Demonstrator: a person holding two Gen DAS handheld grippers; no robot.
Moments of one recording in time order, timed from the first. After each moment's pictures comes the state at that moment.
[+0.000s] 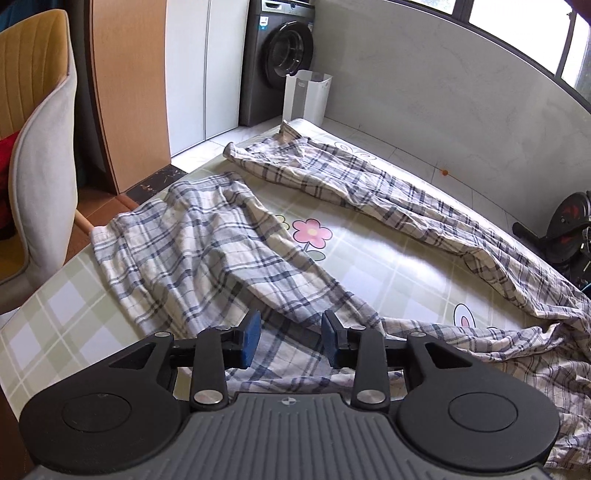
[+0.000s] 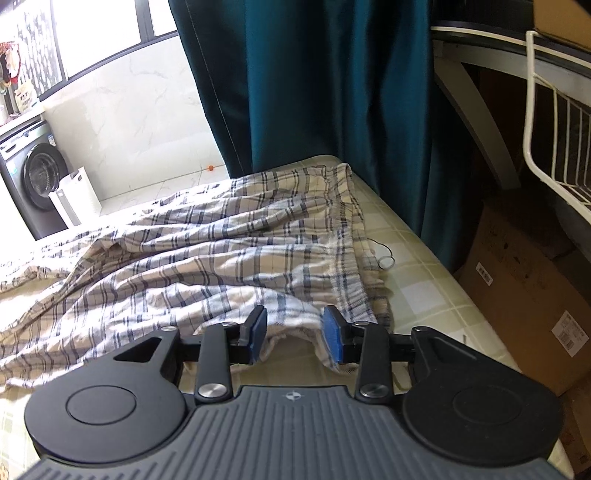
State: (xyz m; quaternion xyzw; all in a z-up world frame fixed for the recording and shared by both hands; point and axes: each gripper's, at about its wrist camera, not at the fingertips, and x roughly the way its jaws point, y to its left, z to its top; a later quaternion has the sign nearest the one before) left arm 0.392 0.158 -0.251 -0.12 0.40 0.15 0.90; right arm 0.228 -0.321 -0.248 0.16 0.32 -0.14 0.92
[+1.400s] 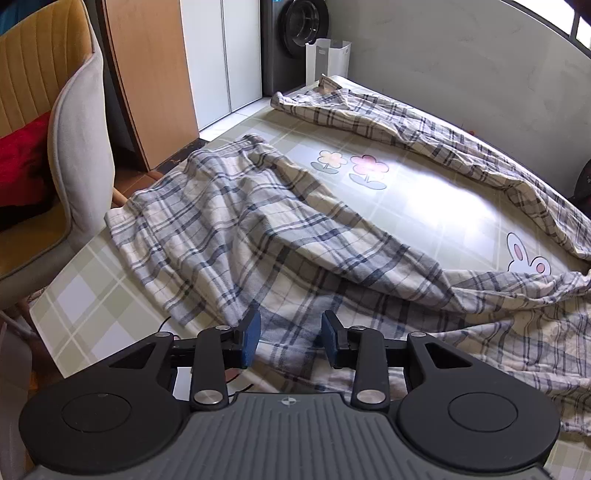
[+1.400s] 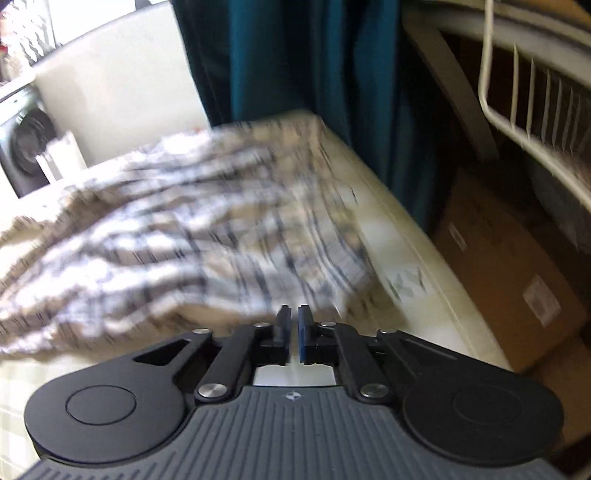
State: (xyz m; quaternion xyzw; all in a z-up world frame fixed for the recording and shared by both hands) left arm 0.382 0.185 -0.279 -0.09 0.45 0.17 0.87; right arm 0.201 -0.325 -0.249 0.13 0.36 -0.14 0.91
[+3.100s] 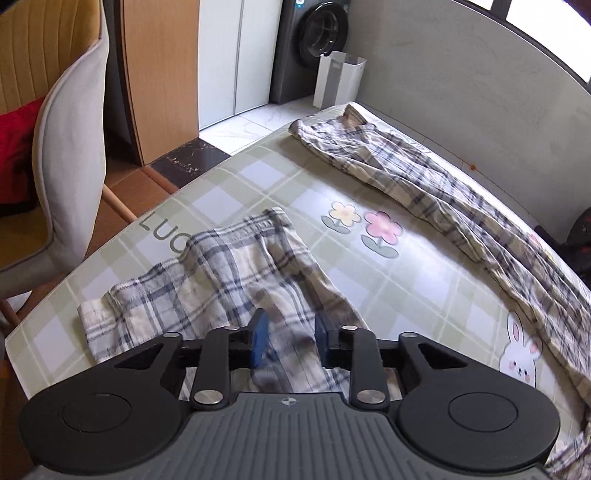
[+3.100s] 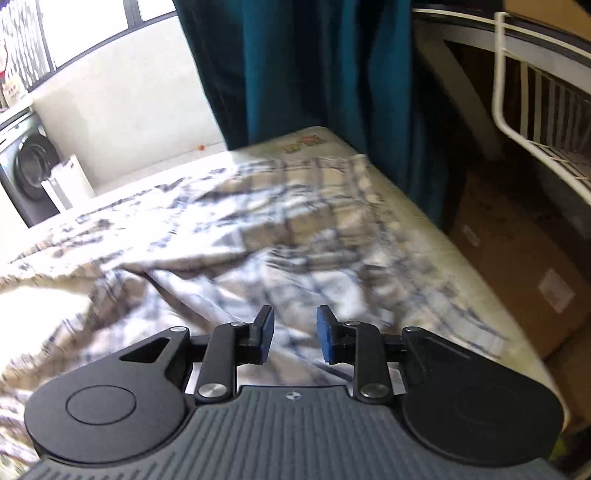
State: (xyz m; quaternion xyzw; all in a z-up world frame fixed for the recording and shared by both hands) left arm 0.445 0.249 -0.270 -0.16 0.43 0.18 0.87; right arm 0.260 -0.292 -0.230 0.17 0.36 -0.15 0.90
